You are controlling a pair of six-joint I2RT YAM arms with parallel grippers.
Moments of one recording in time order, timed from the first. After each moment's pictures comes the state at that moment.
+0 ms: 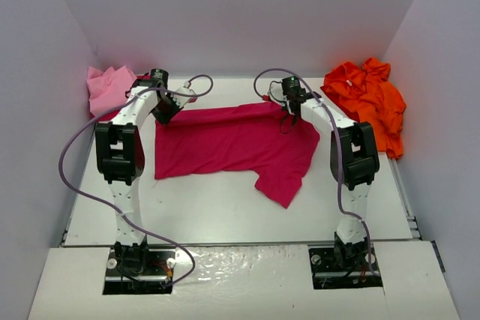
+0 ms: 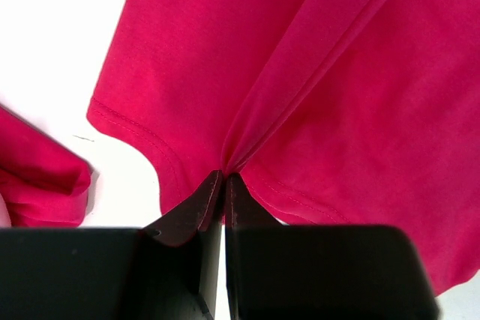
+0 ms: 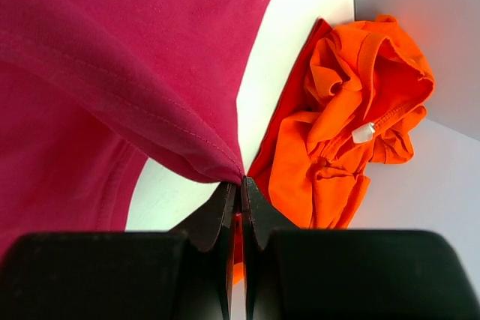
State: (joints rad) left arm -0.08 2.15 1.87 -0.93 0.14 0.83; right arm 0.30 2.08 1.58 -0.39 0.45 -0.97
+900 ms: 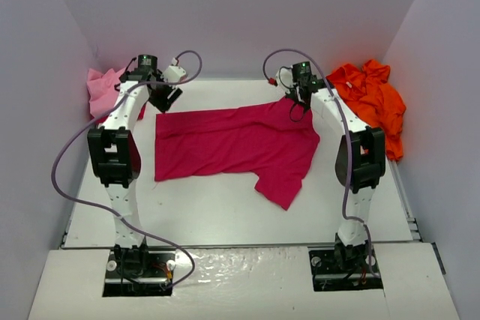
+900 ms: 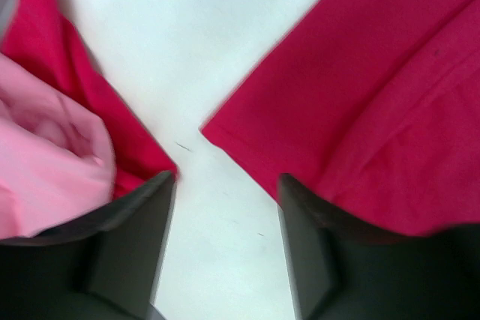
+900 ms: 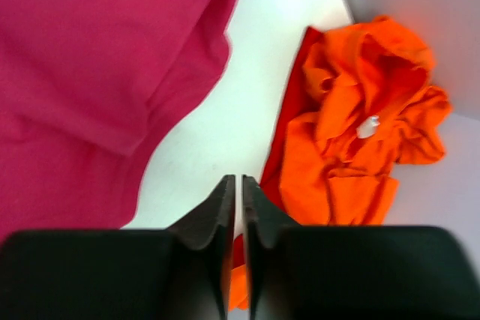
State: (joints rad) left arm -0.04 2.12 1.99 -0.83 0.16 0.70; right arm 0.26 2.03 1.75 -0.61 0.28 -0.81
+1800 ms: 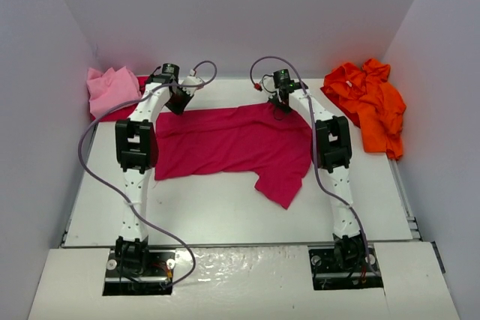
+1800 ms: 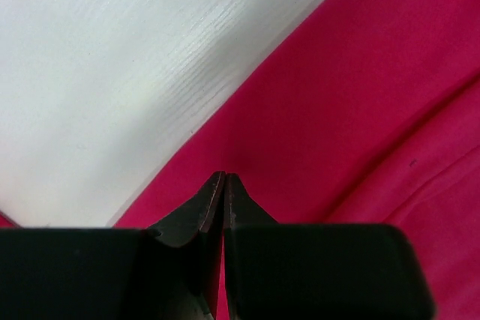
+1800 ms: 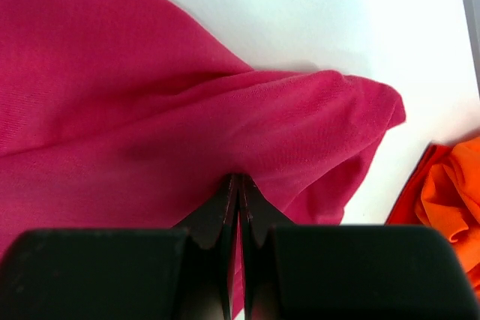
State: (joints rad) left arm -0.11 2.47 2.28 -0.92 0.20 0.59; right arm 0.28 2.51 2.14 -0.62 0.20 -0.69
